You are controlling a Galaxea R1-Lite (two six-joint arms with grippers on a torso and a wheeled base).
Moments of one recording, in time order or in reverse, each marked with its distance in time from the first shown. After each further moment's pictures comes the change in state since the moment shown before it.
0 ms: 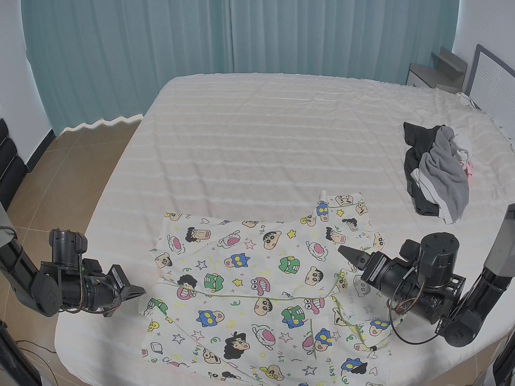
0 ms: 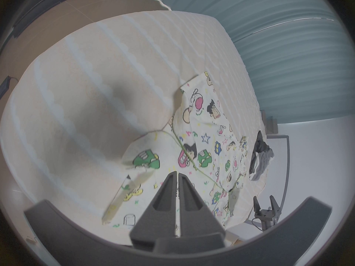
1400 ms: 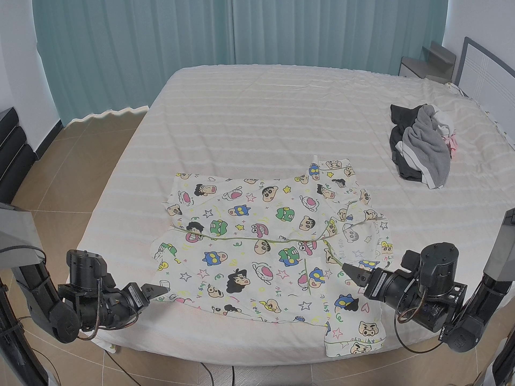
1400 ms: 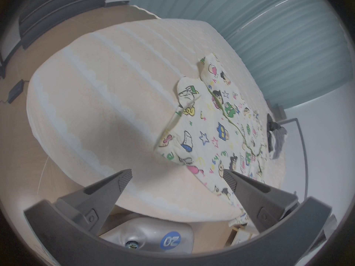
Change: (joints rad) left arm -0.139 0.131 0.162 -0.357 0.204 0.030; right arm -0.003 0.007 0.067 0.008 -0.037 -0.167
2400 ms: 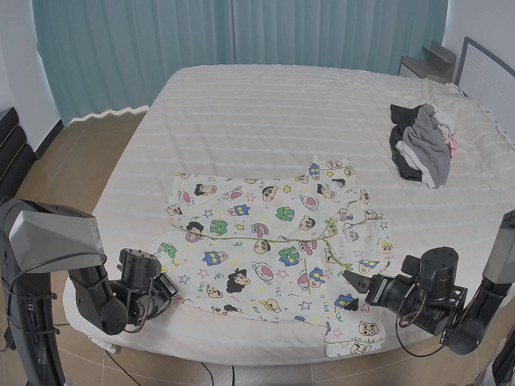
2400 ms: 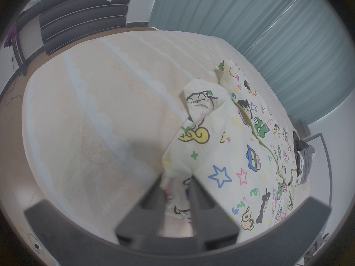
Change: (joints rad) left arm -0.176 0.275 -0.276 0.003 0.429 -0.170; right arm 0.000 0.009 0.028 -0.010 0.002 -0.027
